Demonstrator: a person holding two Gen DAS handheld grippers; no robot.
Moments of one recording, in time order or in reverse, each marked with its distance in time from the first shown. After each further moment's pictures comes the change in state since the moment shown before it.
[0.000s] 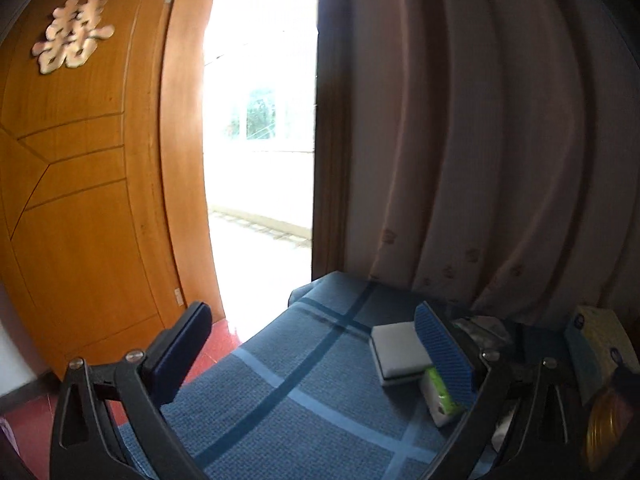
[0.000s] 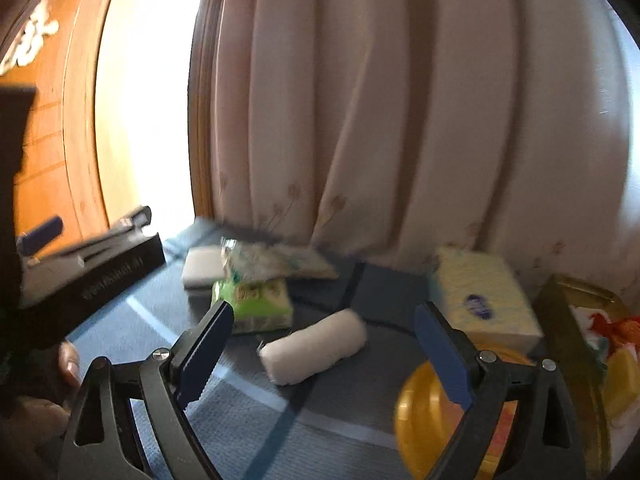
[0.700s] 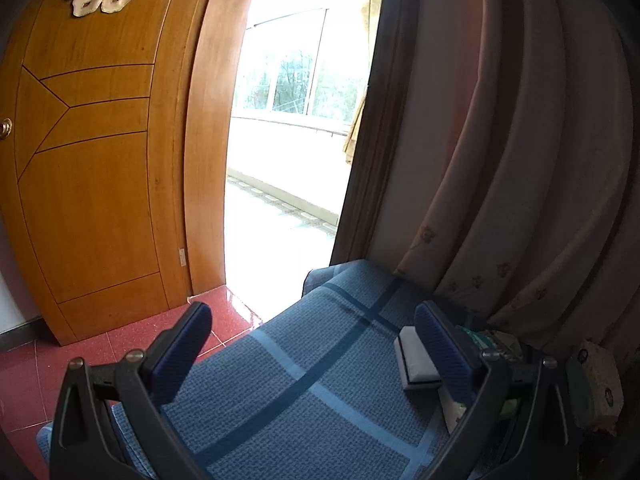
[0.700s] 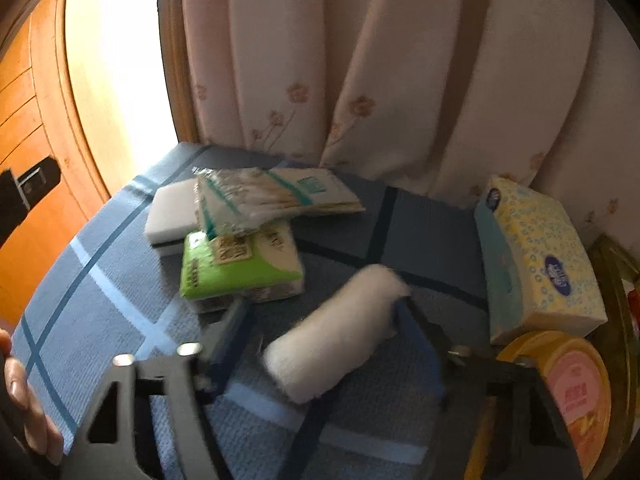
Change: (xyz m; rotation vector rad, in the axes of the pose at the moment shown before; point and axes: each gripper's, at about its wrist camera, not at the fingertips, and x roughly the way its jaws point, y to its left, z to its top) left arm 0.015 0.031 -0.003 -0.155 0.073 0.021; right arm 0.075 0.002 0.003 0.024 0.297 -0.005
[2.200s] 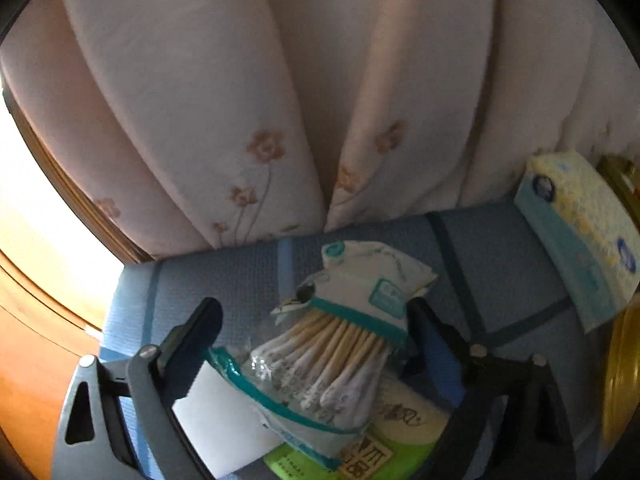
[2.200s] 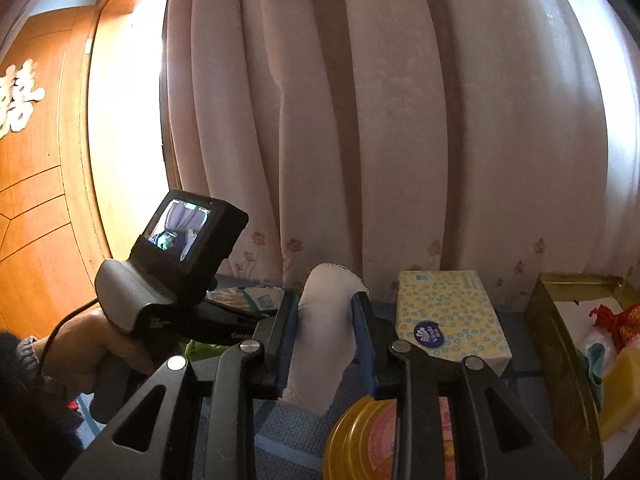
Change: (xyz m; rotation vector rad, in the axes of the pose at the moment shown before) left arm 0.110 -0.175 -0.019 0.706 0.414 -0.405; right arm -0.089 -0.077 -0.023 0.118 -0.447 0.073
